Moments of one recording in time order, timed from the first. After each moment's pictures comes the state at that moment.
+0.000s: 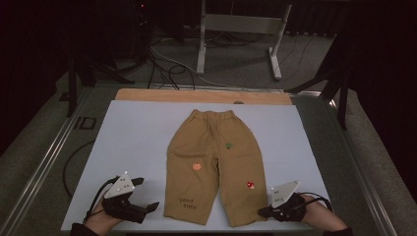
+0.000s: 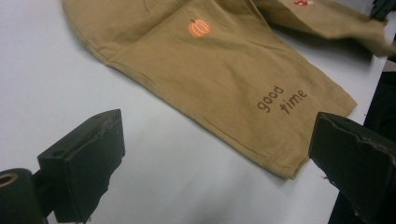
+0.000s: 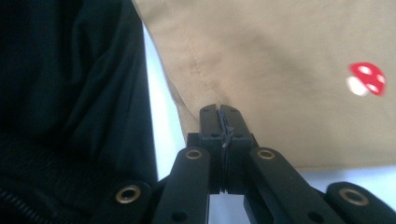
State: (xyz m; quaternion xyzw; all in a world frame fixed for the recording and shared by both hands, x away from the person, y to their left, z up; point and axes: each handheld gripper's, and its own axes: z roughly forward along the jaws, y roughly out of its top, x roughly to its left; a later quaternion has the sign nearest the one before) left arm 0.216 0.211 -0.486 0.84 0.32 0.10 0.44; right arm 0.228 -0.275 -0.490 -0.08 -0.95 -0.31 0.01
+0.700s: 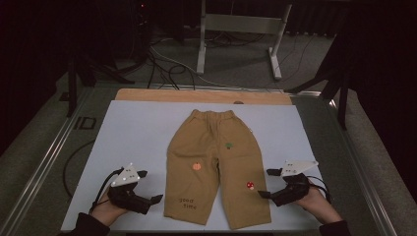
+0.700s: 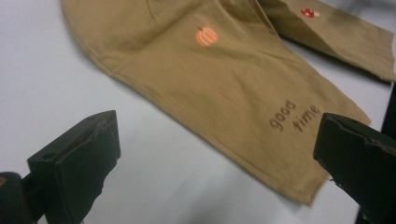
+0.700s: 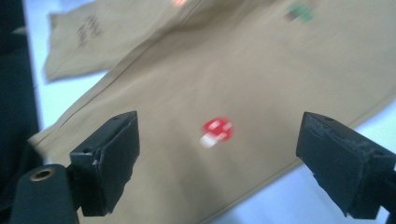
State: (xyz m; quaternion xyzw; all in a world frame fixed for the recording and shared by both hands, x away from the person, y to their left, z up) left arm 0.242 0.203 -0.481 0.84 0.32 0.10 0.43; right arm 0.270 -0.296 -0.482 -0.25 -0.87 -0.42 -0.06
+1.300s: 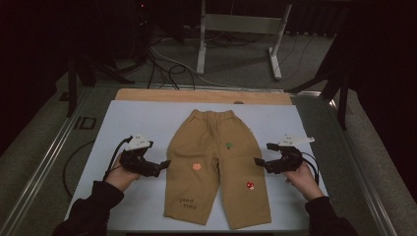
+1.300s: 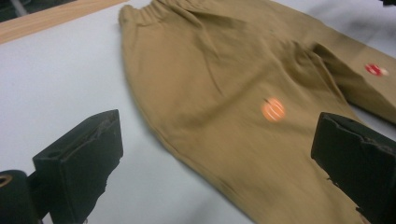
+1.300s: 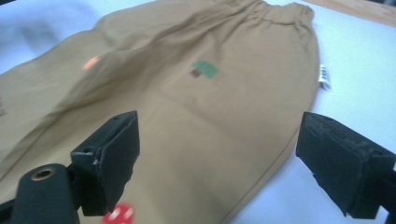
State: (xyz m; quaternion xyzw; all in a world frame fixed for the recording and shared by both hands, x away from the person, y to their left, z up) left arm 0.317 0.186 -0.460 0.82 0.35 0.13 0.43; right arm 0.341 -0.295 -0.479 -0.34 -0.82 -0.45 -0.12
